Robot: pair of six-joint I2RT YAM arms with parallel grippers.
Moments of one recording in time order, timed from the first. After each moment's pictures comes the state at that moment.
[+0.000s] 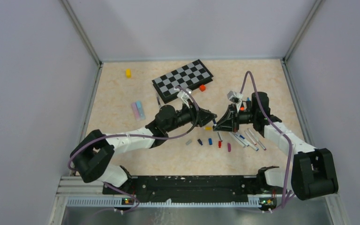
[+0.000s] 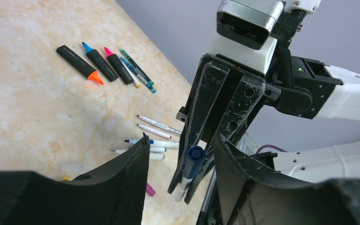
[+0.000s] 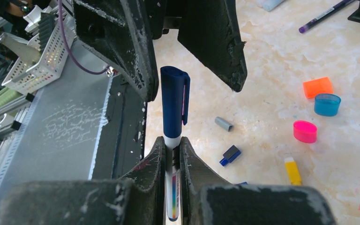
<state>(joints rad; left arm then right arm) -0.86 1.45 0.72 0.78 0.25 -0.73 0.21 1.22 0.63 0.04 -1.36 -0.09</state>
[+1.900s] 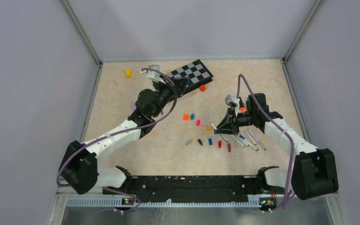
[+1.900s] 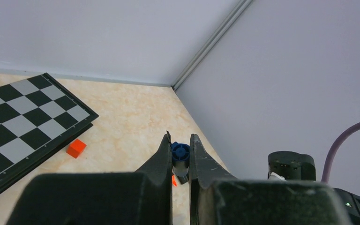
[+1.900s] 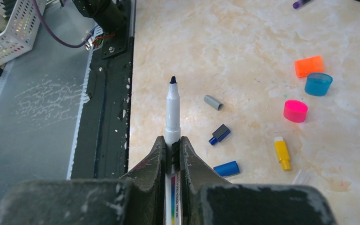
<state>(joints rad) -0.66 1.31 0.86 0.67 -0.07 -0.65 0.22 1.22 0.71 -0.34 -1.27 -0.45</state>
